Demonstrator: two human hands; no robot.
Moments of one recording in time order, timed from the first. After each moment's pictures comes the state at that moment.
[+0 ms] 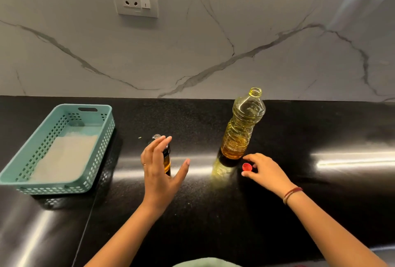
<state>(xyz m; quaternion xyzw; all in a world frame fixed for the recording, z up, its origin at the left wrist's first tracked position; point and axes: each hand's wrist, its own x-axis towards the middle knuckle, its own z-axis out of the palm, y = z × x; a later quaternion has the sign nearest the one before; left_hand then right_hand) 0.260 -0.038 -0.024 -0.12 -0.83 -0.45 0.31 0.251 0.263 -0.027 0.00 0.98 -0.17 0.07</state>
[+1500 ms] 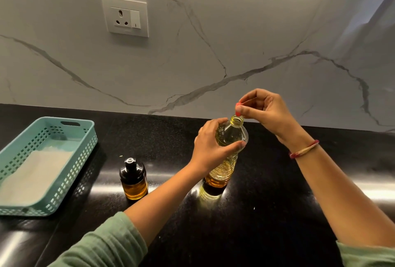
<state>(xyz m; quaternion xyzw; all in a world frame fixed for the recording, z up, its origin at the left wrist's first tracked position) 0.152 0.123 0.043 -0.16 -0.81 -0.55 0.12 0.149 0.281 0.151 -0.16 0.83 -0.52 -0.09</state>
